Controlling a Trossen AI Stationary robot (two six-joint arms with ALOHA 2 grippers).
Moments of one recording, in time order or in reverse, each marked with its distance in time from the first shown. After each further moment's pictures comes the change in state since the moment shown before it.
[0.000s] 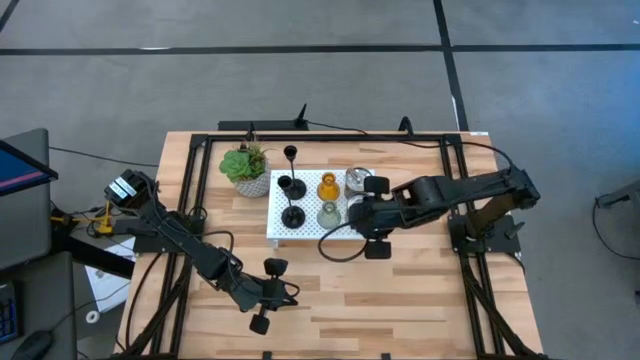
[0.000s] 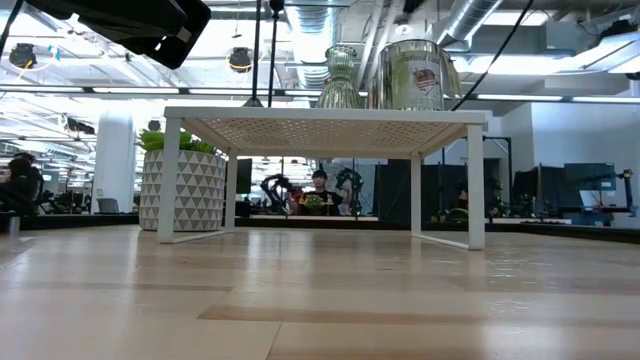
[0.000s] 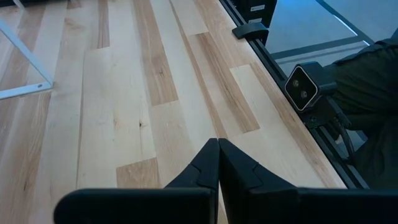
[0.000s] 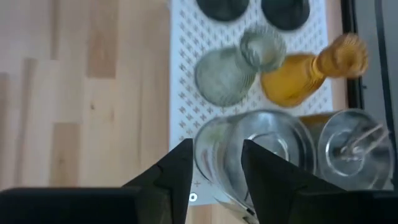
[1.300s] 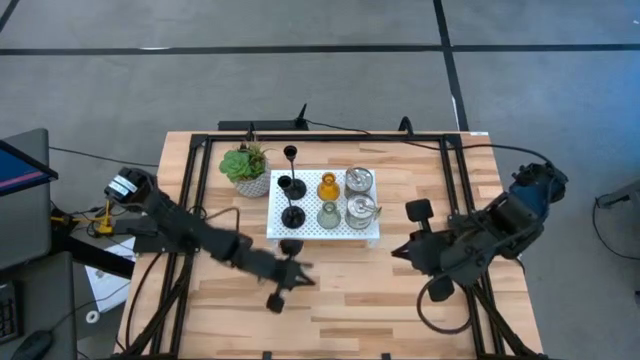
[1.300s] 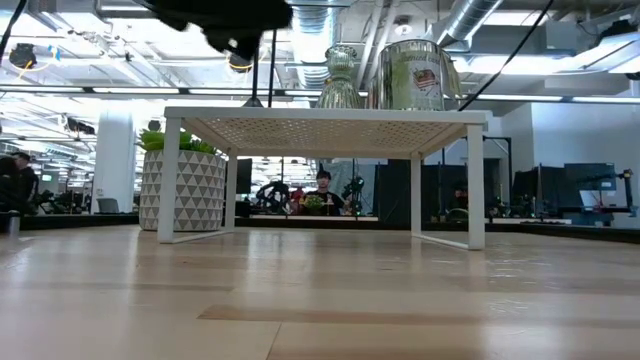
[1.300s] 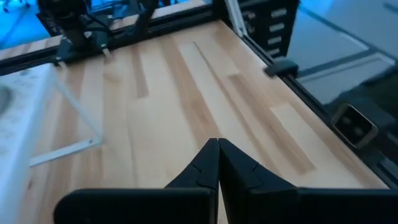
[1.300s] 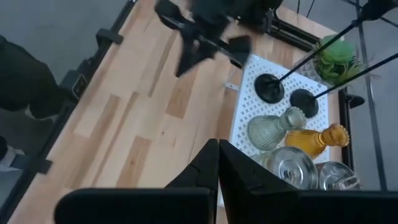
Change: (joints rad) left arm 0.178 -0.015 0.000 0.136 0.113 0.240; right arm 0.417 -0.134 0.197 -0.090 0.167 0.009
